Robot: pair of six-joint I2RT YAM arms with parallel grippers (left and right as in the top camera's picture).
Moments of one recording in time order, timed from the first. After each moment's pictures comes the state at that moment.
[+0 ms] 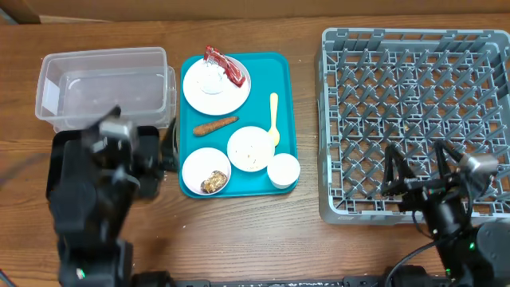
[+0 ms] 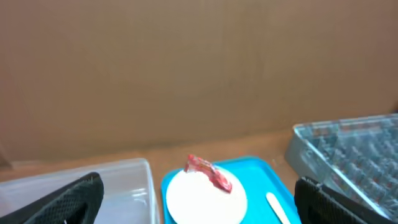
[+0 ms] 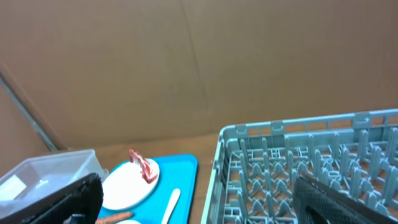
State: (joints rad) left arm 0.06 0.67 0.82 -0.24 0.29 0.00; right arm 0.01 0.37 0.74 -0.44 -0.20 0.25
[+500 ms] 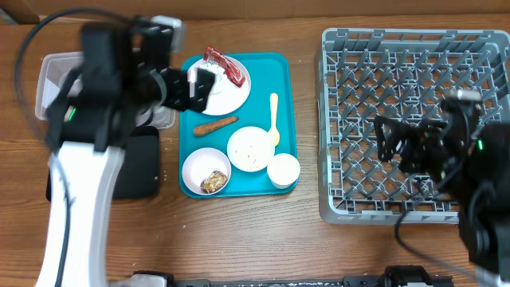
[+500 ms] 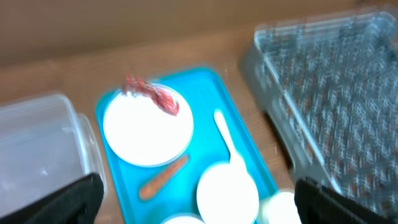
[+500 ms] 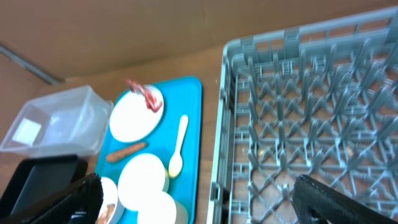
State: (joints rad) left arm -0.14 1.48 1.75 -1.06 0.30 0.04; right arm 0.01 0.91 1.25 -0.92 -0.29 0.25
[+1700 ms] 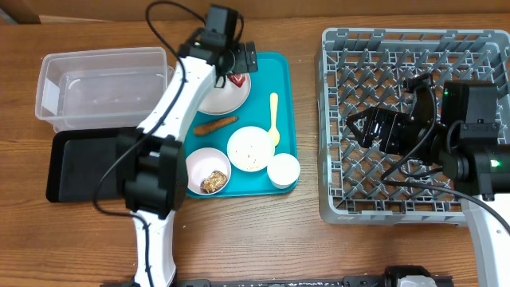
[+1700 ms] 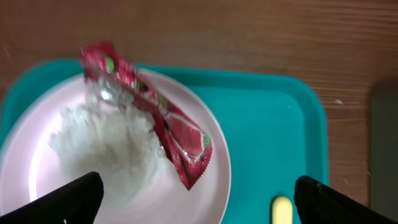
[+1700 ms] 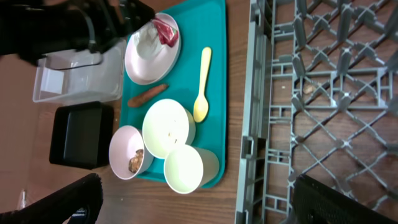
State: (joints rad) left arm -0.29 2.22 1.92 -0.69 -0.06 -0.45; right arm 0.01 1.17 1.31 -1.06 -0.49 0.25
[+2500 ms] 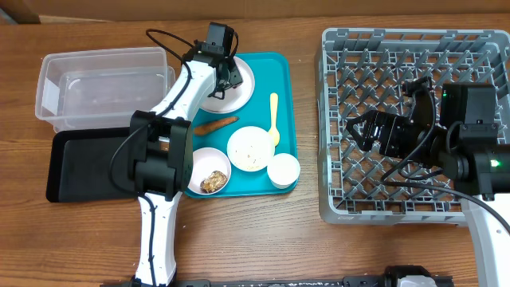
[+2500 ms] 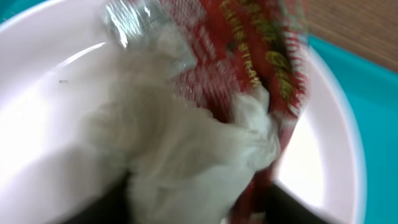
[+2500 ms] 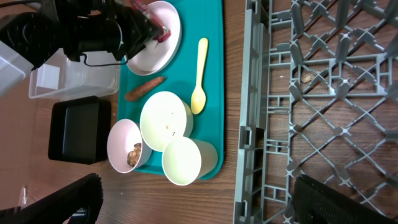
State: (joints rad) left arm -0.25 2.39 1.94 -0.68 -0.06 -0.64; right arm 0.01 1.17 1.31 -1.09 -0.49 0.25
